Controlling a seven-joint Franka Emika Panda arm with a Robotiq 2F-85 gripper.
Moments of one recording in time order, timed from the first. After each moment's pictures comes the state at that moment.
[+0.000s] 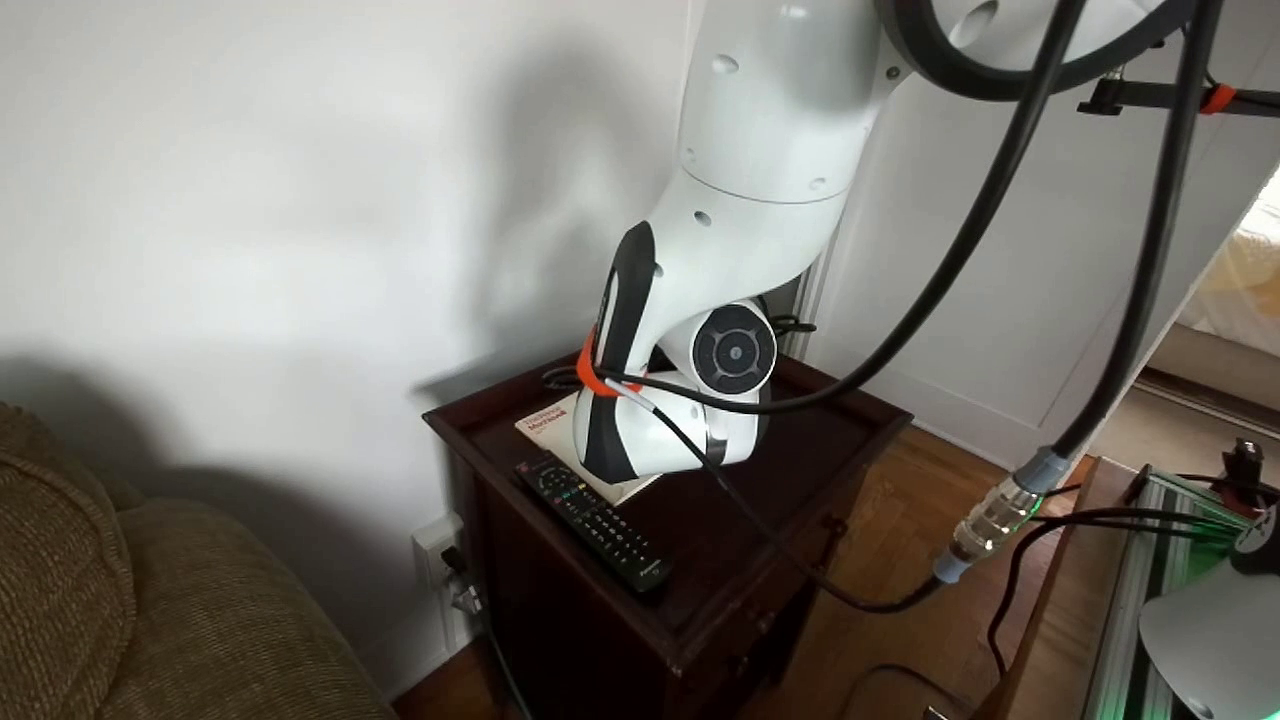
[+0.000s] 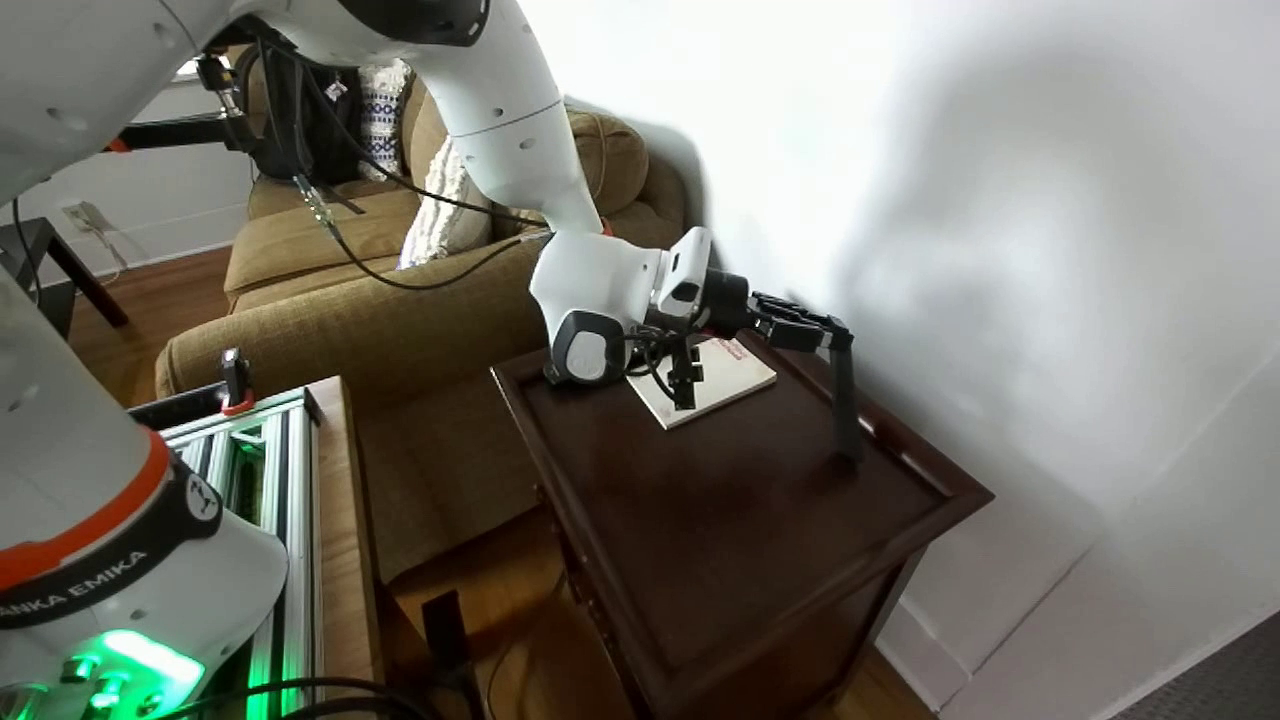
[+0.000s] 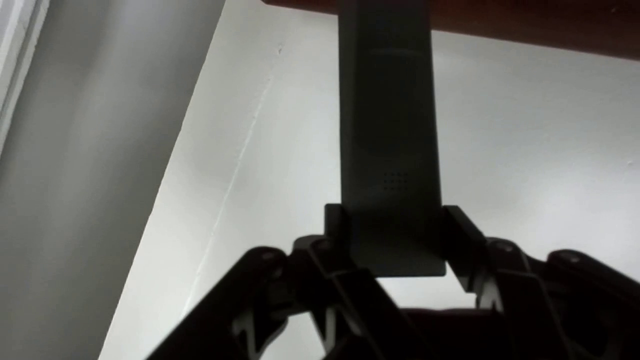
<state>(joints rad) 0.57 1.08 -0.27 -1.99 0.98 4.22 -0.30</state>
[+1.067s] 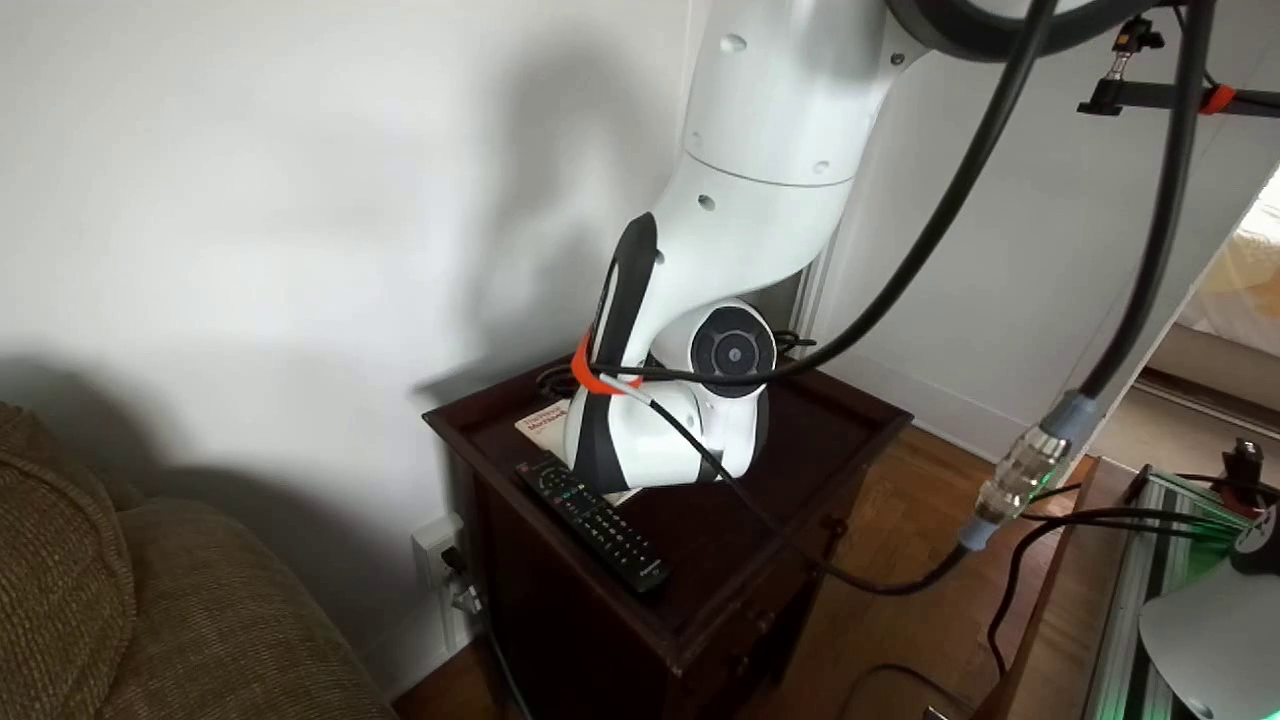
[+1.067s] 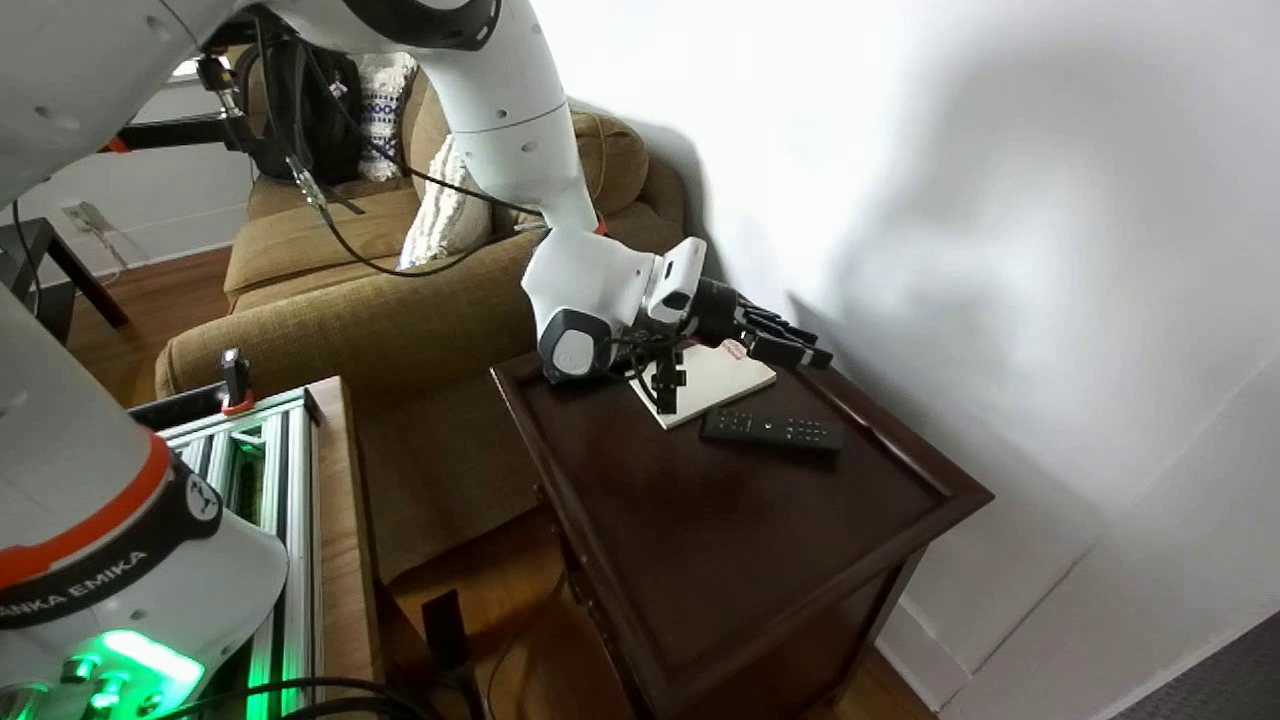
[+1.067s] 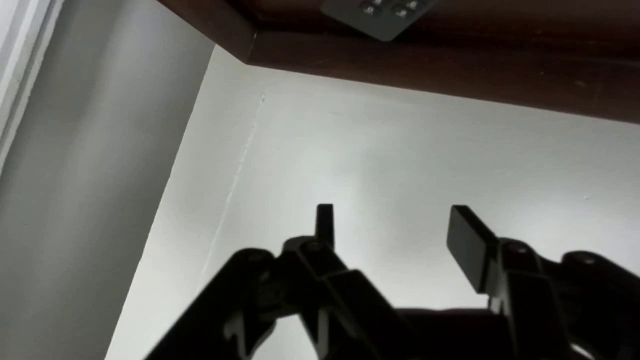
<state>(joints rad) 0.48 1.05 -0.15 -2.01 0.98 4.21 -0.34</state>
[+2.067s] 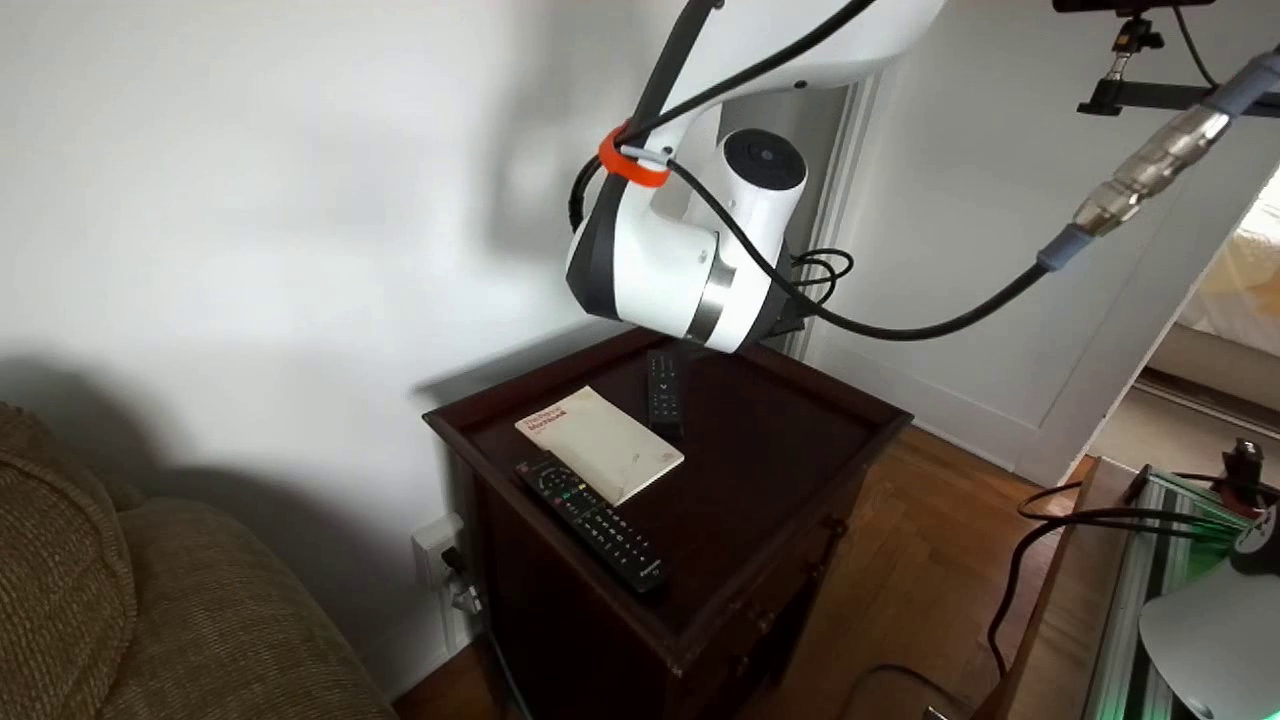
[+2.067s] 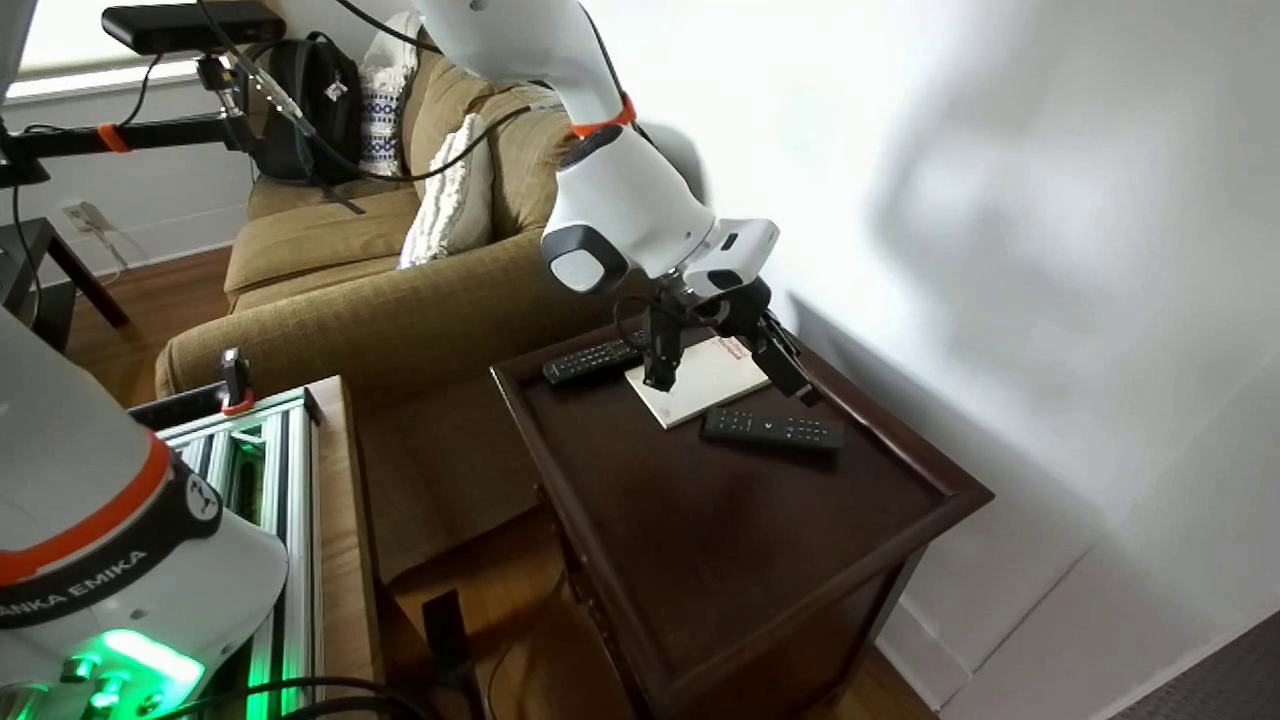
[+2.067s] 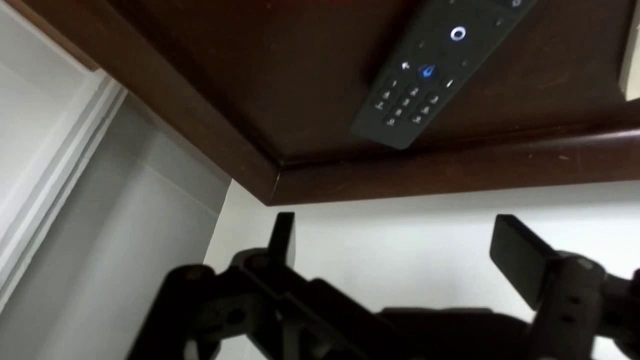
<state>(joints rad) 0.37 0.70 -0.10 -2.18 1.18 3.68 -0.59</state>
